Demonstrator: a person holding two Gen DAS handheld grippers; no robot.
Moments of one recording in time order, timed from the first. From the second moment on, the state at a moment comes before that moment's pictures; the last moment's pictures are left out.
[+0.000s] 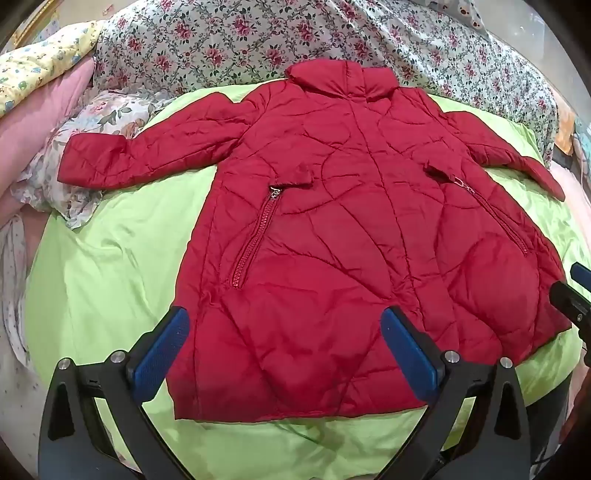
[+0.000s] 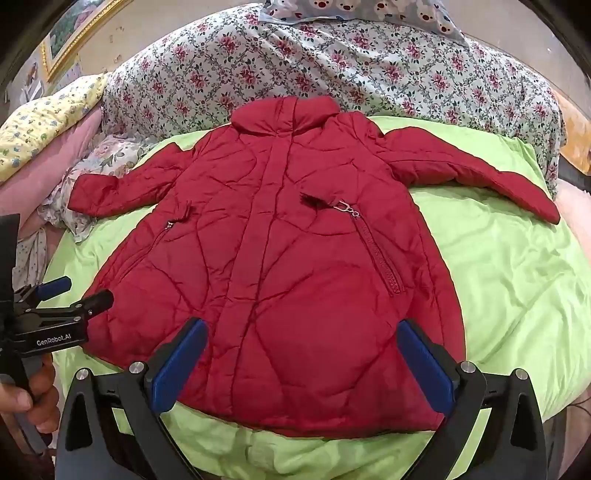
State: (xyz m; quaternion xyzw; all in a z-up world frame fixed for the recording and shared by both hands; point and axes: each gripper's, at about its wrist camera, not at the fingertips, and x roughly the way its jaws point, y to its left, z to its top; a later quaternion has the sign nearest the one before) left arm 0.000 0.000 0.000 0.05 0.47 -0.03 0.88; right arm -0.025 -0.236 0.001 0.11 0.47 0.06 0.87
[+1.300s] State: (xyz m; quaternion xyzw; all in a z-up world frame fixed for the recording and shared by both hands) left arm 0.003 0.003 -0.005 0.06 0.47 -0.02 0.88; right arm -0.021 -0.232 0.006 0.11 0.48 0.06 0.87
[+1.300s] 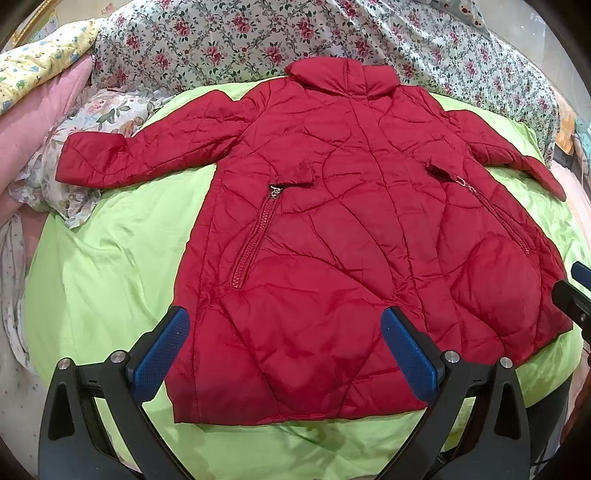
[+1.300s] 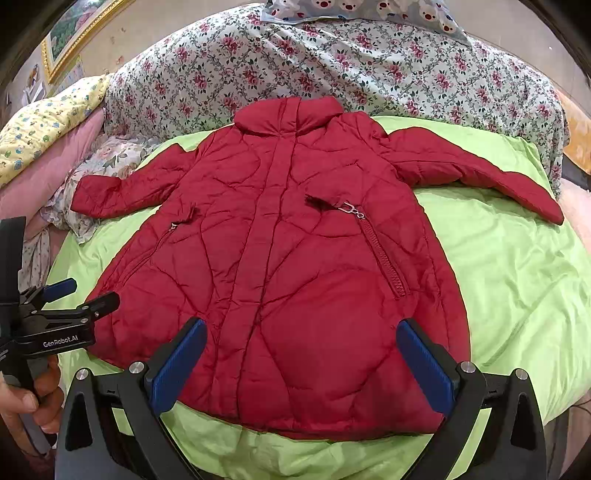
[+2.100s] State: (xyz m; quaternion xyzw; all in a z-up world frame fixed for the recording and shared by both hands) left arm 0.024 0.000 -0.011 0.07 0.47 -0.03 0.88; right arm -0.012 -0.260 0.001 0.16 0.47 0.05 0.87
